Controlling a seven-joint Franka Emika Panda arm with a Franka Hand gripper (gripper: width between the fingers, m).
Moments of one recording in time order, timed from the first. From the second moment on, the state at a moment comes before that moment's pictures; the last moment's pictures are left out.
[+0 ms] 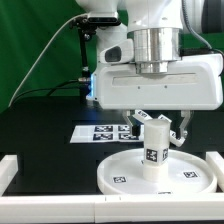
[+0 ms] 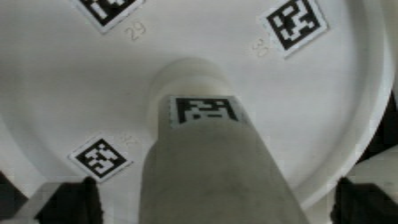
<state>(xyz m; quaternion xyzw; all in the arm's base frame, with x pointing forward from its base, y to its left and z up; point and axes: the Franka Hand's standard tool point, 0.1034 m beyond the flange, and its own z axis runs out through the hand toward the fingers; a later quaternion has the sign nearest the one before) 0.564 0.041 0.078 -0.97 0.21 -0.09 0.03</state>
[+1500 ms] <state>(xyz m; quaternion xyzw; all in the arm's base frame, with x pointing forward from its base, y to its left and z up) 0.568 0.036 0.079 -0.92 0.39 -0.08 0.02</state>
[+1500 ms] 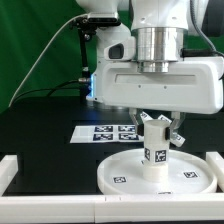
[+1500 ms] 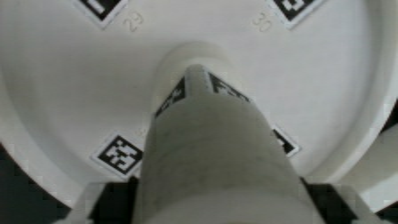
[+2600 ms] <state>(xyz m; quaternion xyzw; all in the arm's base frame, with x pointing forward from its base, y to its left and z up) 0.562 0.041 0.076 -0.49 0.86 -0.01 0.09</state>
